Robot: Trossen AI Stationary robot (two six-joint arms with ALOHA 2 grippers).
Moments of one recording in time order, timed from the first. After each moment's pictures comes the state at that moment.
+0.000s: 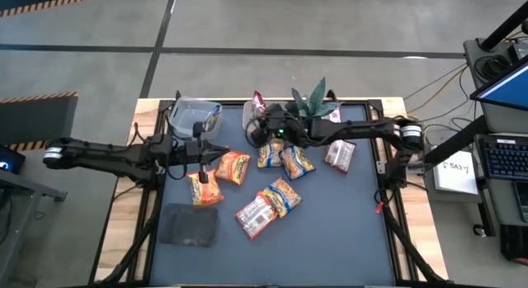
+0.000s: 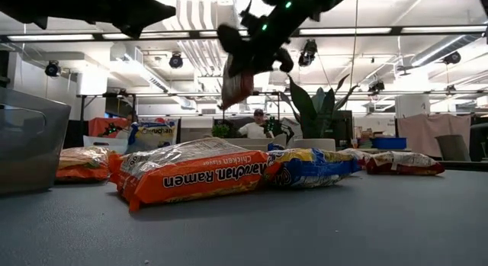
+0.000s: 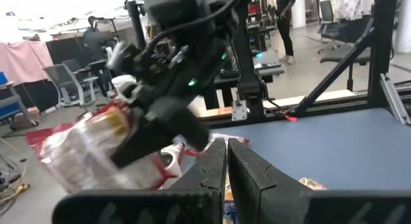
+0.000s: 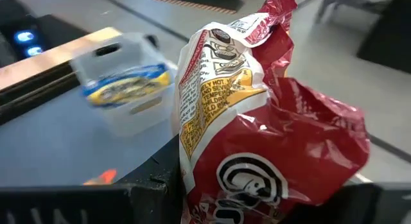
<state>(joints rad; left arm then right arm) 0.01 0.75 0.44 0.31 -0.14 0.20 -0.17 1.81 1.43 -0.13 0.58 0.32</state>
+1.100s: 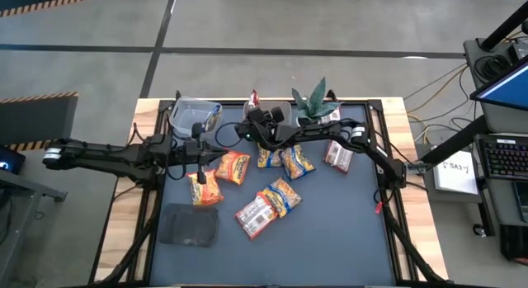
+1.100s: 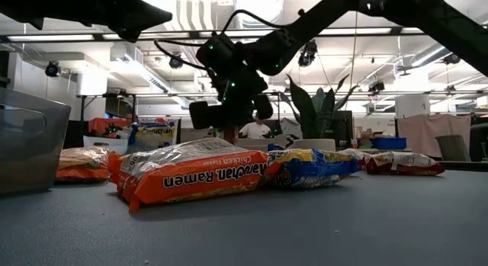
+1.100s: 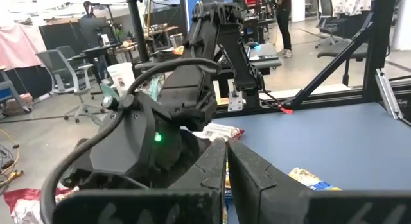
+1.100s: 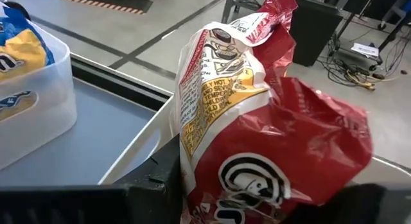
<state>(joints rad) 0.01 0.73 0.44 0.25 -0.14 0.17 -0.22 2.30 1.73 -0.08 0.92 0.39</state>
